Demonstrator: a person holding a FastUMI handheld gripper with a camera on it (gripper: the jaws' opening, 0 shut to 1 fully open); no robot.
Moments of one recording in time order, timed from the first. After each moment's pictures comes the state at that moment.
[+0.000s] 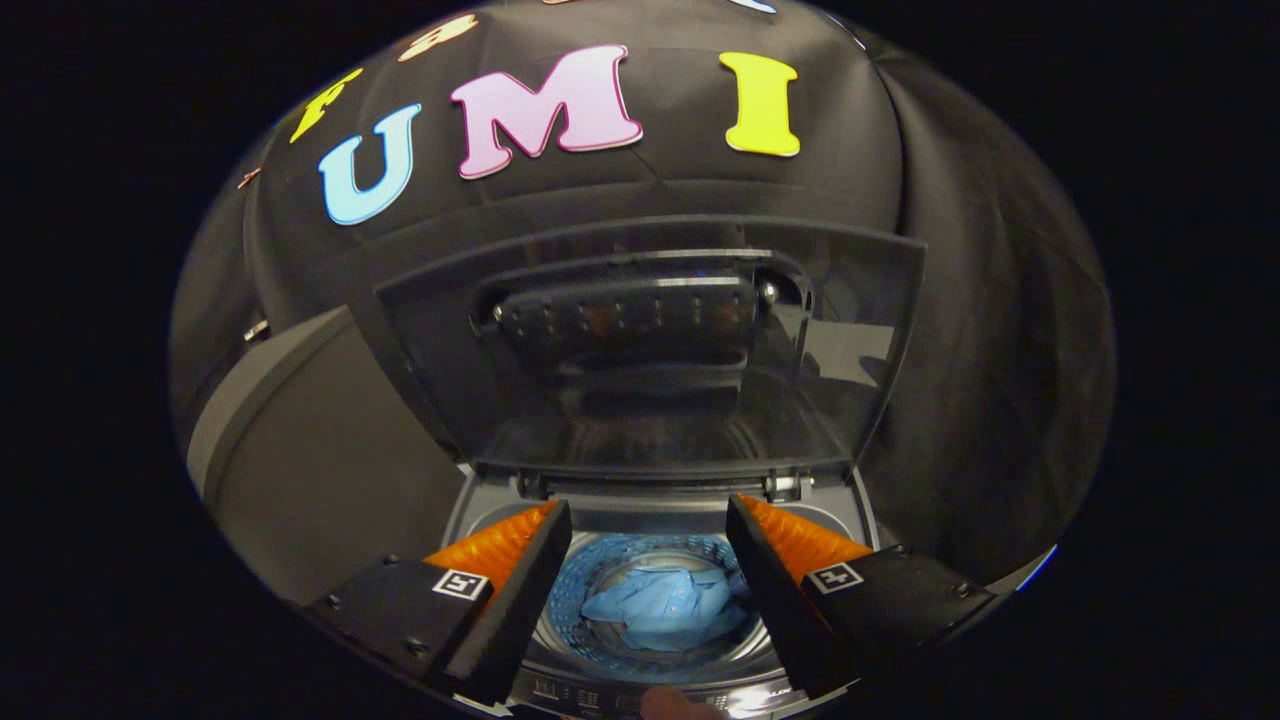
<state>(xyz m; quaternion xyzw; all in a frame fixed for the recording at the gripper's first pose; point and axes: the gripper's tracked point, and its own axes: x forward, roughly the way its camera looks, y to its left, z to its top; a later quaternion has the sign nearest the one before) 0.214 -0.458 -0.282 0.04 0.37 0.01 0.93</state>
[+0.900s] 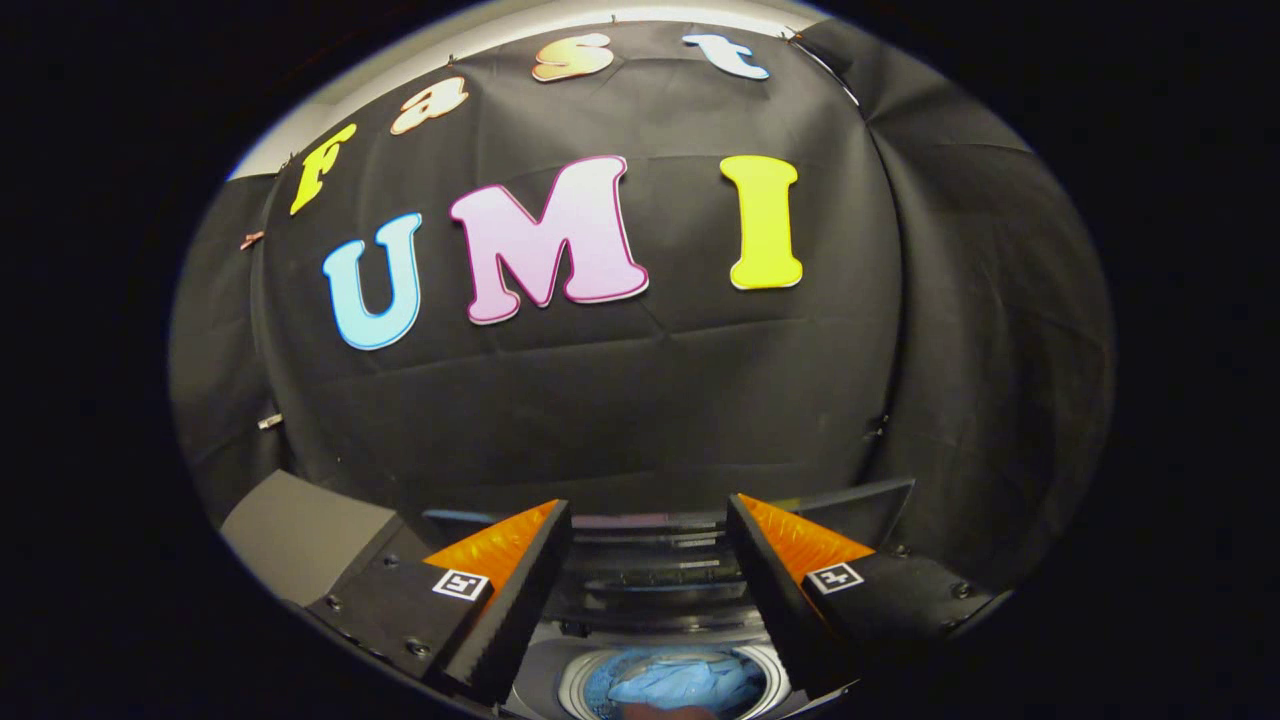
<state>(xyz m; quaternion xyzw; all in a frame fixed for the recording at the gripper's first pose) 0.324 -0.457 -0.153 0.07 0.21 0.00 0.98</state>
